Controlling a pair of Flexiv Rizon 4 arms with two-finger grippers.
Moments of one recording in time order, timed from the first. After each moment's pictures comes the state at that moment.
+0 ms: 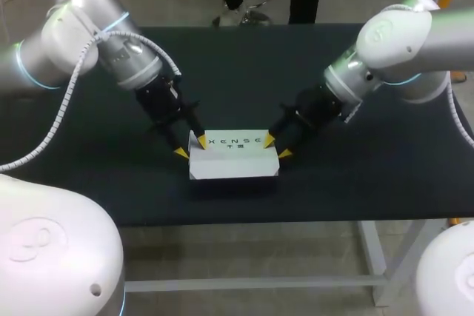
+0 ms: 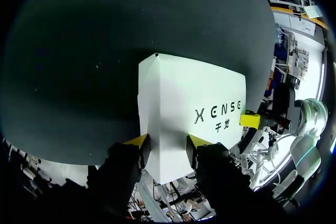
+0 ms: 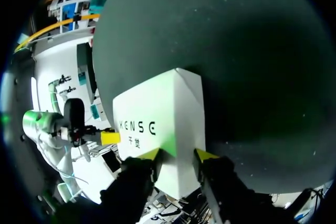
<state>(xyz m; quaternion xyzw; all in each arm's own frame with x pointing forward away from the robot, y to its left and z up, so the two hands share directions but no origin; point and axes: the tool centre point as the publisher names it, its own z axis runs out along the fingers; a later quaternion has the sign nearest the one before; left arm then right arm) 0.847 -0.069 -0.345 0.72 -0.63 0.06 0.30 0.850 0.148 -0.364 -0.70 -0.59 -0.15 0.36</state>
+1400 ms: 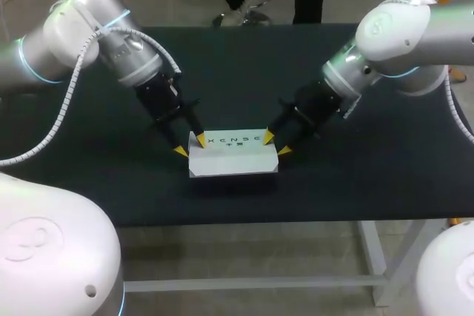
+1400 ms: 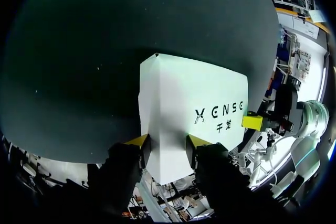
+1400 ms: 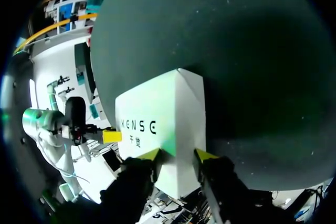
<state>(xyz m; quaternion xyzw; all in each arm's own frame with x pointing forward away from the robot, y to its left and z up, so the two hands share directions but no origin) 0.852 -0.066 -0.346 0.72 -0.62 0.04 0.31 0.855 0.148 -0.361 -0.70 -0.59 -0.14 0.37</state>
